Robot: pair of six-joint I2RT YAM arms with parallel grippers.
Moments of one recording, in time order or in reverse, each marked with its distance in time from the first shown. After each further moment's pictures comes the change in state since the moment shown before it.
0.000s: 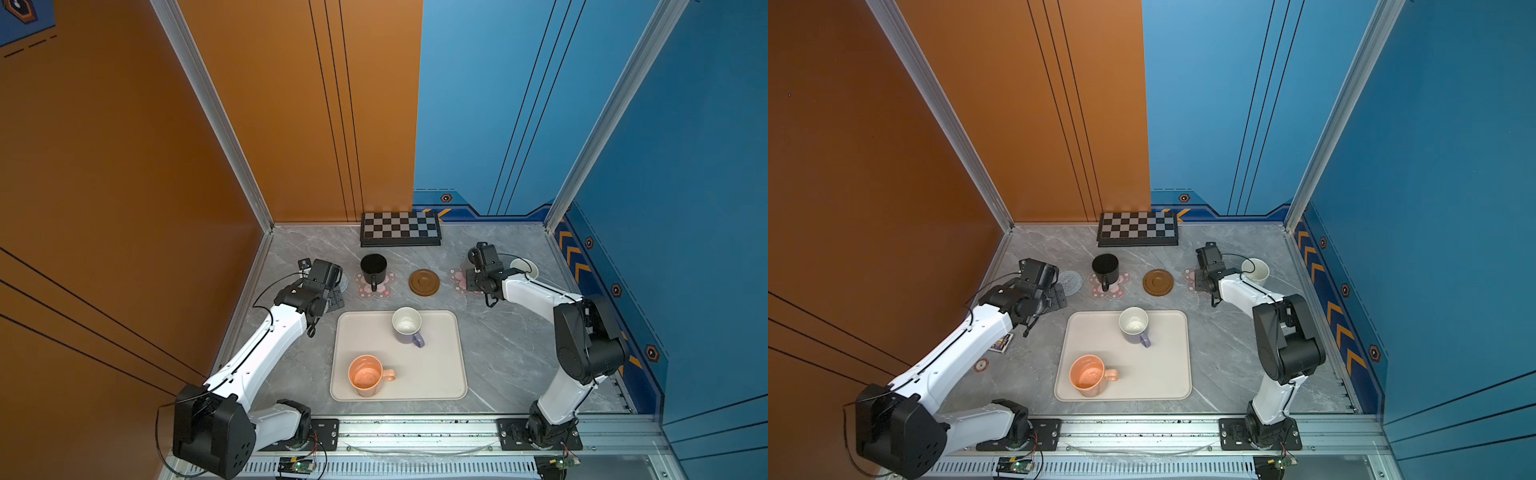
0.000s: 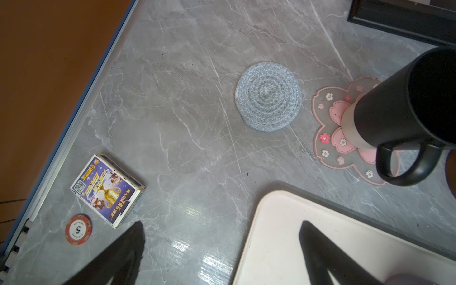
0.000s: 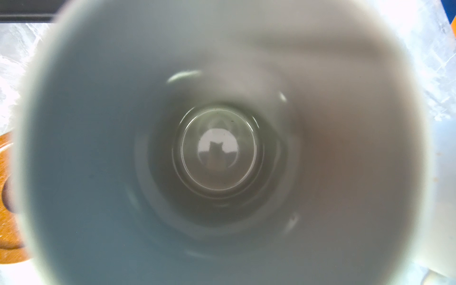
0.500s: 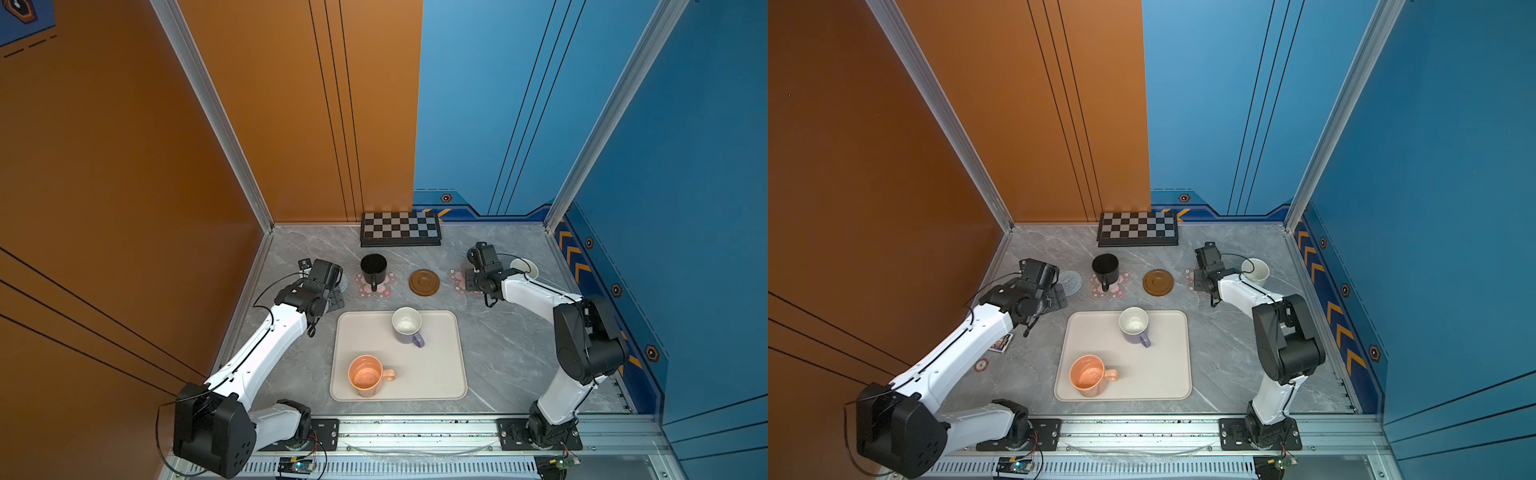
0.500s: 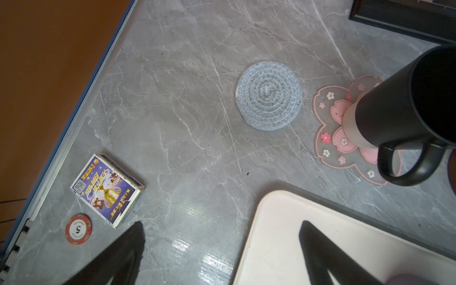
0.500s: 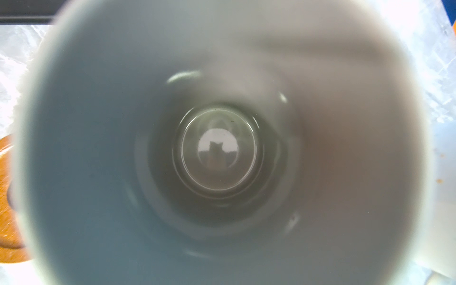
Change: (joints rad) left arm 0.001 0.007 0.000 0.000 0.001 0.000; right arm 0.014 -0.001 -0.003 0.005 0.000 0.003
